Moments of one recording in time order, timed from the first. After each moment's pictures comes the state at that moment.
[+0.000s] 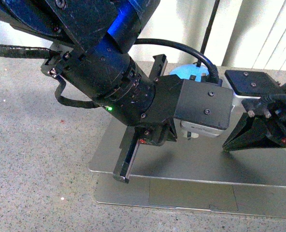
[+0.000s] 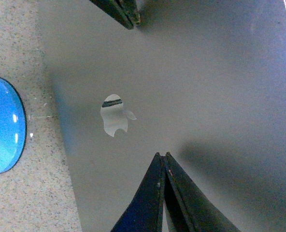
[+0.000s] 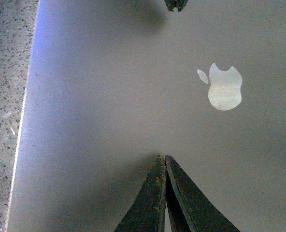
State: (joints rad) left arm -0.53 1.99 1.20 -0.21 0.37 1.38; right arm 0.09 2.01 1.20 -0.66 -0.60 -1.51
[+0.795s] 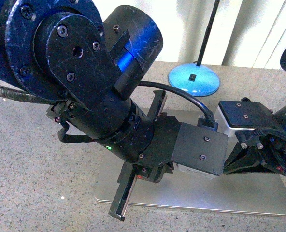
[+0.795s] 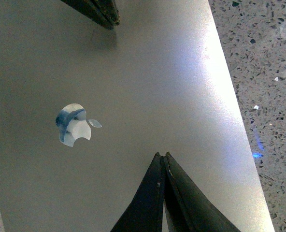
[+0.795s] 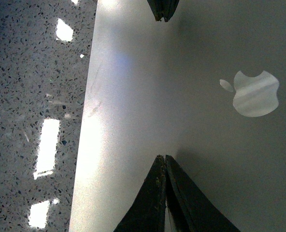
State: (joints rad) left arm -0.55 2.03 1.12 -0.15 0.37 1.38; right arm 0.10 2.05 1.11 -0.59 -0.59 -1.50
